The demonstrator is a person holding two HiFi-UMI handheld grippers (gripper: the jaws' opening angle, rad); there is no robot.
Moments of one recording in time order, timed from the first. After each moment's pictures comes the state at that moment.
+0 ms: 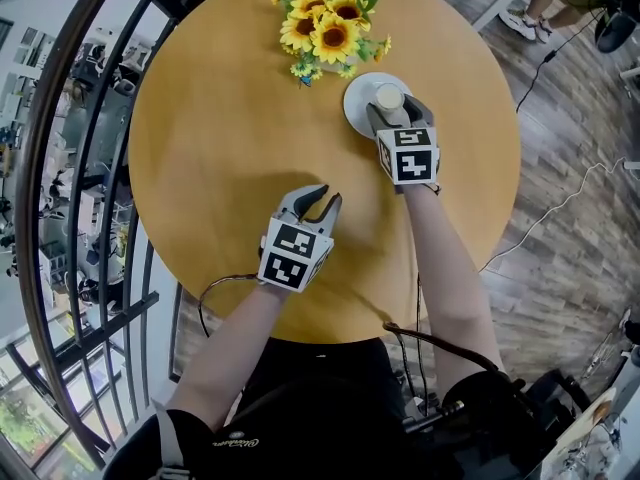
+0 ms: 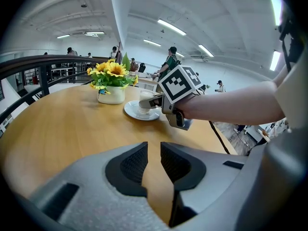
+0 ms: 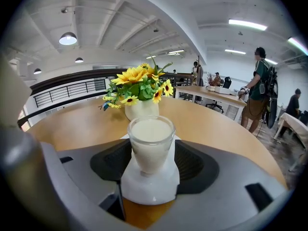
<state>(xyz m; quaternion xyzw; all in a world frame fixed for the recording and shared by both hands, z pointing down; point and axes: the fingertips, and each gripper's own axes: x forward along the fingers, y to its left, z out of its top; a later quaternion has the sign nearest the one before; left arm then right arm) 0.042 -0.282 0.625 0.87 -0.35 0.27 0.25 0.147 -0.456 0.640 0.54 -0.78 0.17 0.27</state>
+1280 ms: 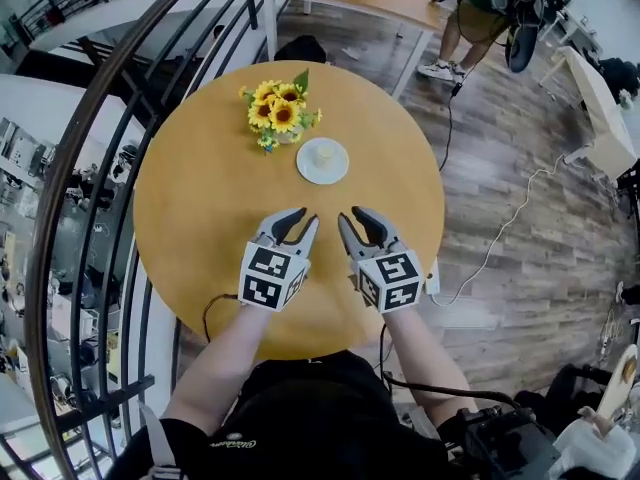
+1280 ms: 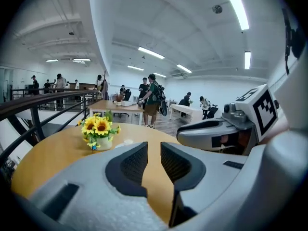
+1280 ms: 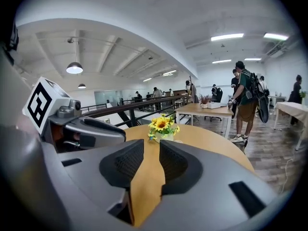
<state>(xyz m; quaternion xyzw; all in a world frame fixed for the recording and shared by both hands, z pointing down) 0.054 -0.252 0.461 0.93 -0.31 0.17 0.13 0.117 -0.238 0.454 0.56 -0.80 0.15 0.13</state>
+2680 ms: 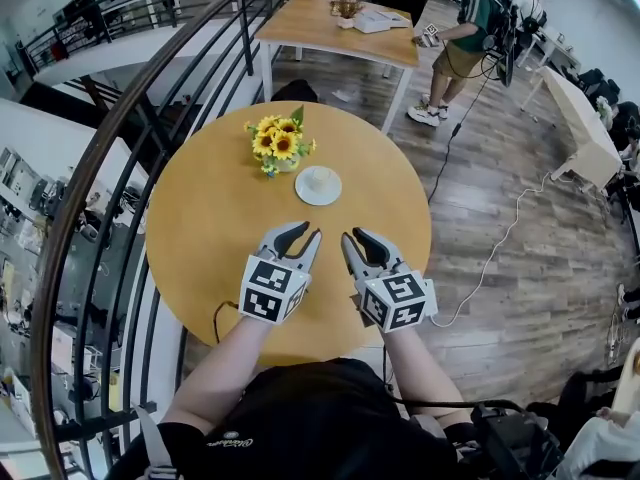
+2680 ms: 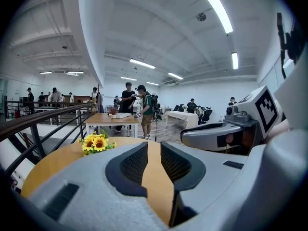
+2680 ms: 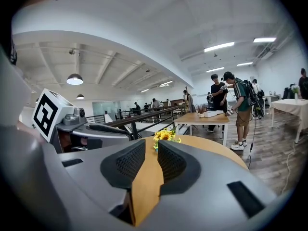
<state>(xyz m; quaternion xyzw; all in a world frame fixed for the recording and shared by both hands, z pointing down) 0.043 -0.202 0.384 0.95 -0.29 0.13 0.07 0.102 -0.175 0.378 0.58 -0.80 0.12 0.06</state>
